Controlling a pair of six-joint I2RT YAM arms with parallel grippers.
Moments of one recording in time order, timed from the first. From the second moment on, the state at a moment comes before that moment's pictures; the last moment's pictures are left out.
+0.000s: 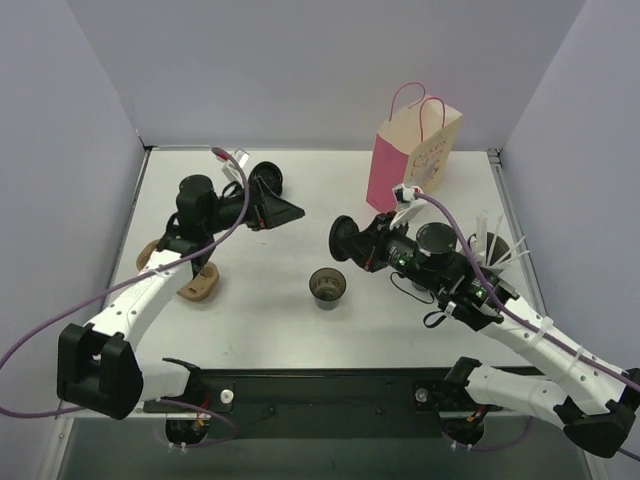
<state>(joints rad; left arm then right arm) -0.34 1.29 0.94 0.23 0.74 -0.83 0.85 0.93 0.97 -0.19 0.06 0.57</state>
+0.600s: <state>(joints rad) -0.14 1.03 0.89 -0.28 0.35 -0.44 0.94 1.43 1.29 -0.78 0.12 0.43</state>
